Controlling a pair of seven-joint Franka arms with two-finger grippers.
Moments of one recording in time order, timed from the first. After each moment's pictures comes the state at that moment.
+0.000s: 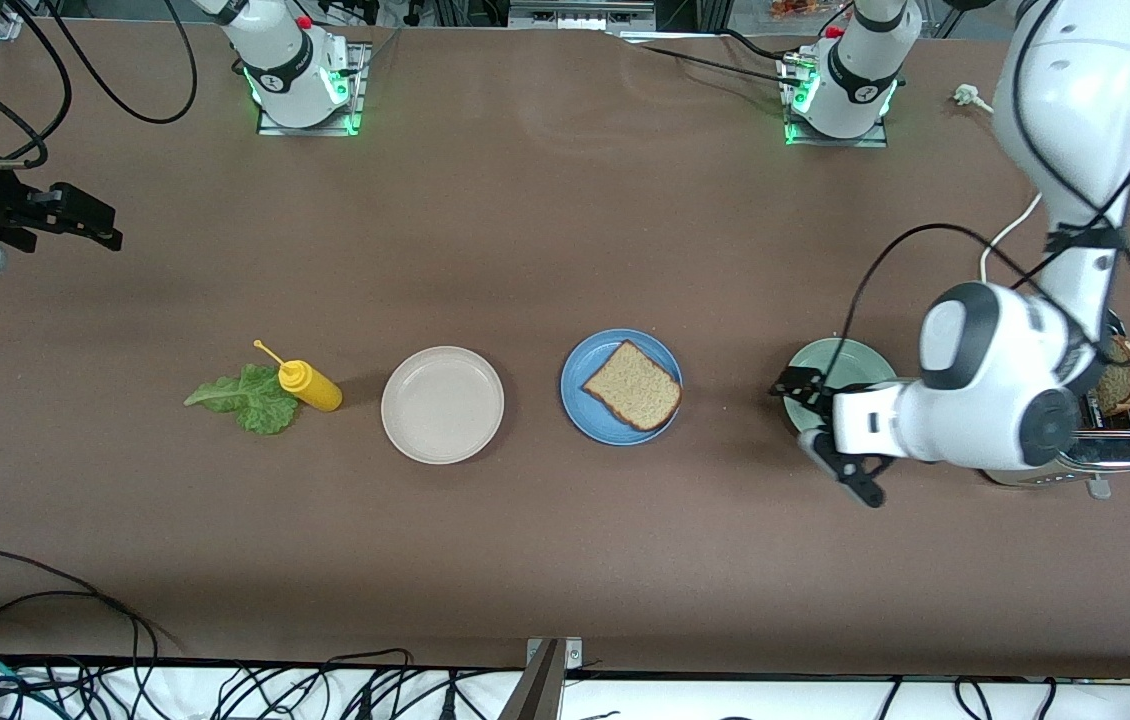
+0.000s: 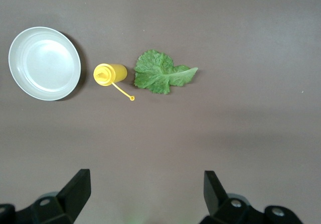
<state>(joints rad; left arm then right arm) 0.06 0.68 -0.27 -1.30 -0.20 1.76 0.53 0.02 0.02 -0.01 -1.61 0.01 1.56 -0.02</state>
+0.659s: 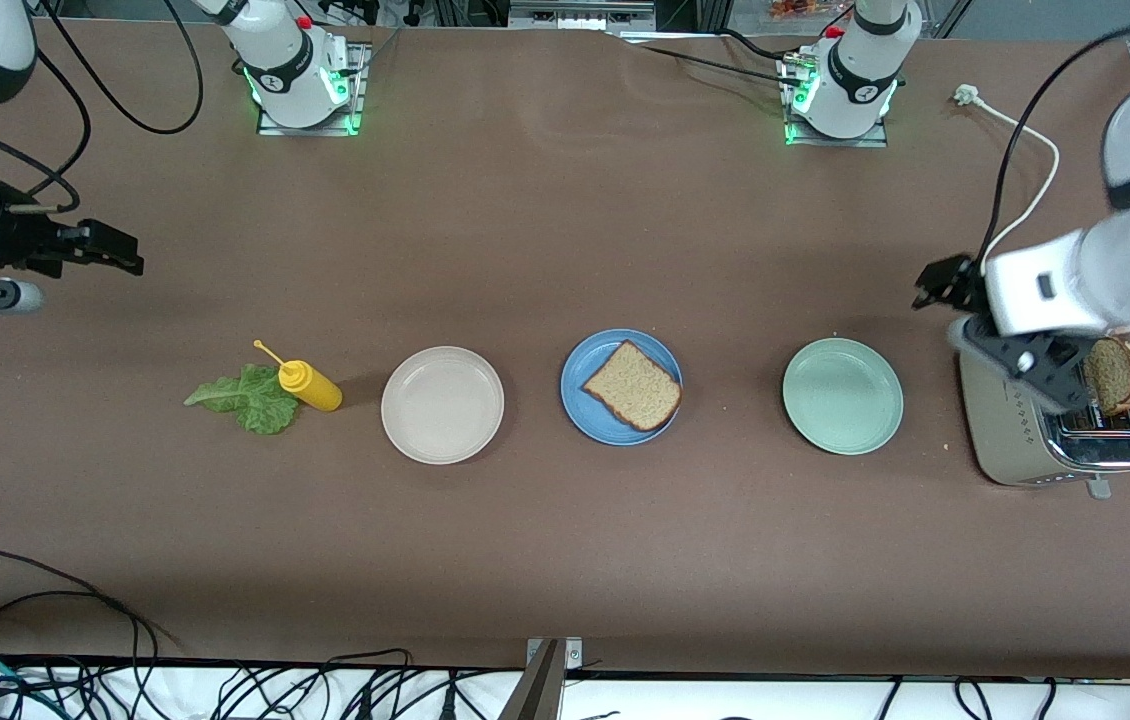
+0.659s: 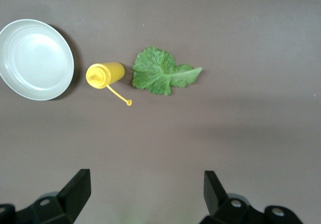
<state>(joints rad) 0.11 0.33 -0.28 -1.30 0.02 1.44 0.43 0.02 0.10 0.00 -1.61 0.01 1.59 -0.04</state>
